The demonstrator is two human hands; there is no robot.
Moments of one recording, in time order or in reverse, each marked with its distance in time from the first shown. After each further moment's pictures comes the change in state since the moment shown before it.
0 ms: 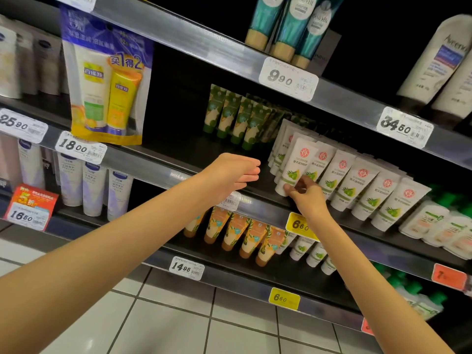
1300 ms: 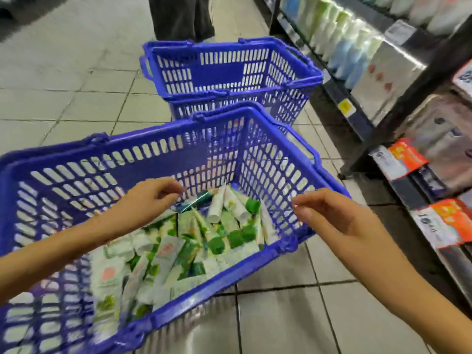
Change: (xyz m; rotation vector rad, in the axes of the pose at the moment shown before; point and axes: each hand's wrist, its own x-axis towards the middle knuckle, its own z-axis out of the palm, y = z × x) left_hand -0.546 -0.175 -0.327 0.665 1.326 -0.617; right_hand -0.360 -0.283 0.303 0.492 -1.527 -0.682
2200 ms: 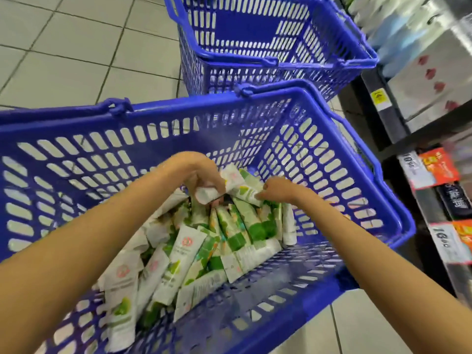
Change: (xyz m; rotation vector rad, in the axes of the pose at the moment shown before) left_hand 0.122 -0.038 0.032 -0.232 -0.774 -0.551; right_hand 0.179 0.088 0.128 -0.995 -0.737 0.519
